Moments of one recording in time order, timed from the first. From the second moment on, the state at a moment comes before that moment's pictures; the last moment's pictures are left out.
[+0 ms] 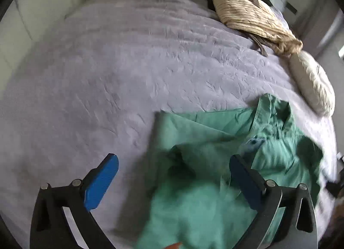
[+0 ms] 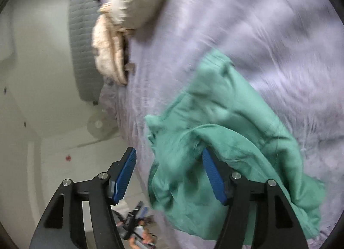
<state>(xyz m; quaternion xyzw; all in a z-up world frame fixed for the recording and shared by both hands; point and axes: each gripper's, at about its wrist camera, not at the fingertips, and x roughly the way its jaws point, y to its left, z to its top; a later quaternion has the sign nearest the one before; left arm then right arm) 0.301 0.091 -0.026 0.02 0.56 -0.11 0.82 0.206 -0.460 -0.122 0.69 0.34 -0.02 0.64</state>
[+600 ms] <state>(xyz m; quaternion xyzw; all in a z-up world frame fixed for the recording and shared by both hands) 0.317 0.003 -0.128 0.13 0.56 -0.08 0.81 0.290 -0.437 -0.127 0.38 0.52 -0.12 0.75</state>
